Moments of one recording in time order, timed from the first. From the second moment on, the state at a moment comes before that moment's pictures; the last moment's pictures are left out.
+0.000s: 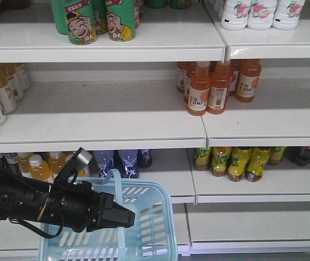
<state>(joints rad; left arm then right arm) -0.29 1.63 -0.69 1.65 -0.91 -2.15 0.07 -0.01 0.03 0.01 0.09 0.00</state>
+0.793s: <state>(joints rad) -0.29 1.63 -0.69 1.65 -0.91 -2.15 0.07 -0.01 0.03 0.01 0.09 0.00</state>
